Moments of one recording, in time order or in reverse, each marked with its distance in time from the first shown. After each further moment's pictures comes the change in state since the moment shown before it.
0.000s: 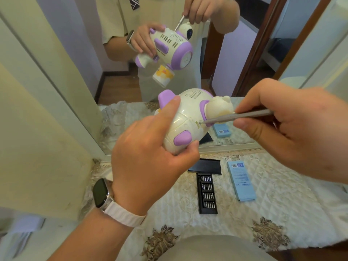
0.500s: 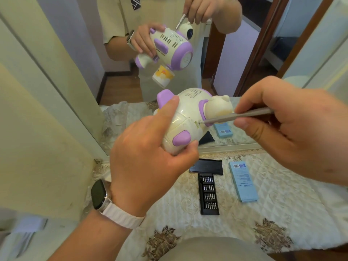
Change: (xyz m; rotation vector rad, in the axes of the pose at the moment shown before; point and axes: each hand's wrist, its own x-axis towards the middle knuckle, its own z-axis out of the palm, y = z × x) left_hand 0.002 -0.001 -0.002 0.014 -0.003 0.002; right_hand 0.003 -0.002 0.002 0.051 0.013 0.009
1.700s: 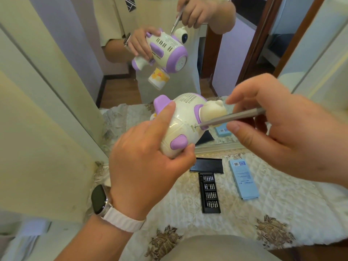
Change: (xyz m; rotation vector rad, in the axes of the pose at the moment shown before) left_hand -0.006 0.000 0.000 0.025 -0.007 0.013; right_hand -0.007 0.006 0.009 0.150 -0.020 -0.008
